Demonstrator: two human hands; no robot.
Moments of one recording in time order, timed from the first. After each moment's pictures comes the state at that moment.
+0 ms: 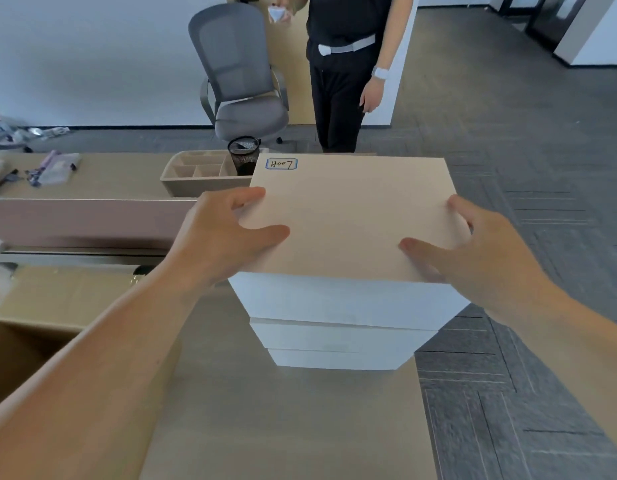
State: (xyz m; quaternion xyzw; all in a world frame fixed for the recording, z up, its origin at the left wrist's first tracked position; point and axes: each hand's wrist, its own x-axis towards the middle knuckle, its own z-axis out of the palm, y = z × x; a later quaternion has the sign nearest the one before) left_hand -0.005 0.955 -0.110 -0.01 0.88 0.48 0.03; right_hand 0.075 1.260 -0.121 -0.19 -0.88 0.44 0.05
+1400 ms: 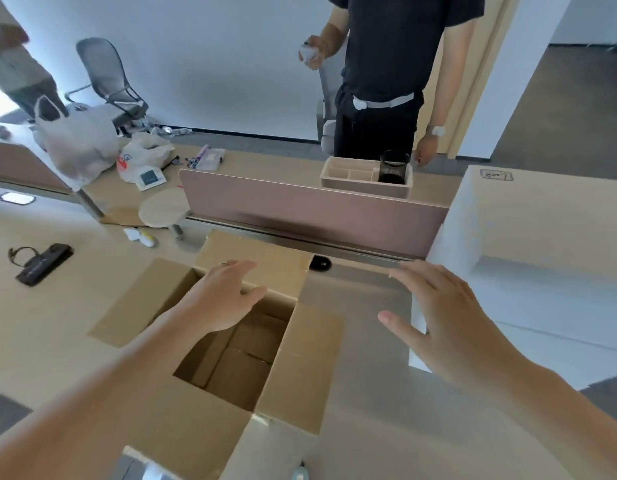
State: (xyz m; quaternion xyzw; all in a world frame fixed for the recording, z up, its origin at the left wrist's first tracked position) left_hand 0.080 0.622 -0.174 -0.04 0.98 0.17 0.11; right_hand 0.124 0.963 -0.147 0.16 -0.97 0.20 0.01
